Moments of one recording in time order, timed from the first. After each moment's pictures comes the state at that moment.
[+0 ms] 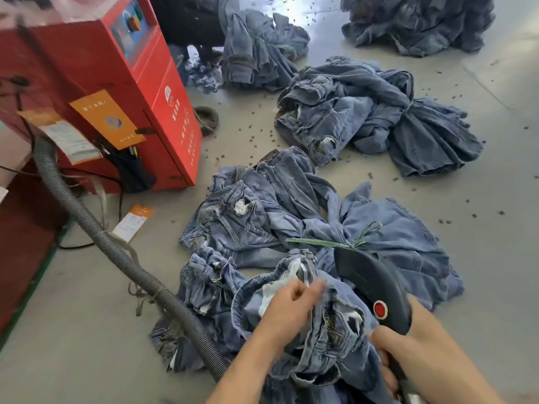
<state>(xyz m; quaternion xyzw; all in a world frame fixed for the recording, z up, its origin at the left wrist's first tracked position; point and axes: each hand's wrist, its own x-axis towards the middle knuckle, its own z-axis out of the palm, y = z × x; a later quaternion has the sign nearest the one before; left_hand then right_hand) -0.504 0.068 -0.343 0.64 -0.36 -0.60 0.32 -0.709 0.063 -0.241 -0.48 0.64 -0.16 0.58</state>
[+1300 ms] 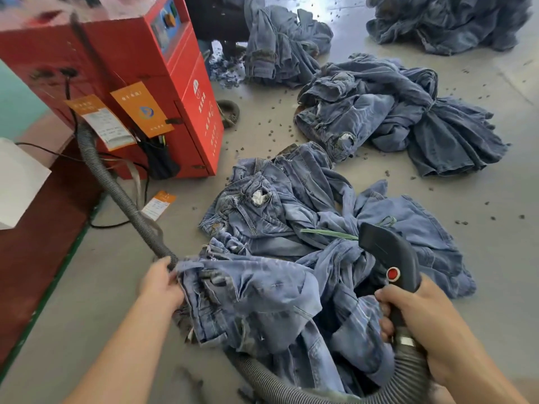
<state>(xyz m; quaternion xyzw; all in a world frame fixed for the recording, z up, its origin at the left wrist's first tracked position) -0.314 0.111 -0.319 0.67 0.15 -0.42 0.59 -0.704 0.056 -0.253 -0.37 0.60 -0.26 0.65</state>
